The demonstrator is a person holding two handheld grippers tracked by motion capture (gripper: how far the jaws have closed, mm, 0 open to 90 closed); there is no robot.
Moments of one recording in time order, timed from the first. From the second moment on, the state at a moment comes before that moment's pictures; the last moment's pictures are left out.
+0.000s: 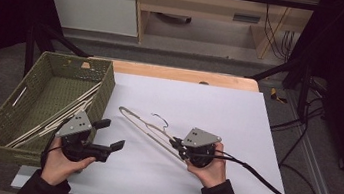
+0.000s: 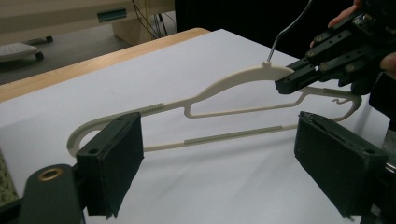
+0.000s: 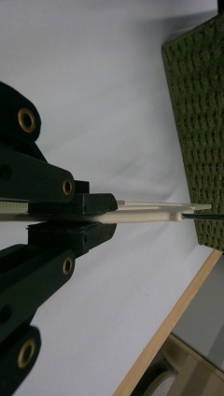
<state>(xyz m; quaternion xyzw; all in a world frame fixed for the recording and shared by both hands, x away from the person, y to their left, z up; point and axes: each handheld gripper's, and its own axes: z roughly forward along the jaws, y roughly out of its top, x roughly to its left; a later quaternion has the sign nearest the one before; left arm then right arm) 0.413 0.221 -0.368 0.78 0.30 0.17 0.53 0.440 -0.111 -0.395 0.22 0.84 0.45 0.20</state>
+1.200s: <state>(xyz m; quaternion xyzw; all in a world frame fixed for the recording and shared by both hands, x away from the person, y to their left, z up) 0.449 0.149 -0.398 0.87 0.17 0.11 0.45 0.423 -0.118 -0.385 0.17 0.86 0.47 0.08</state>
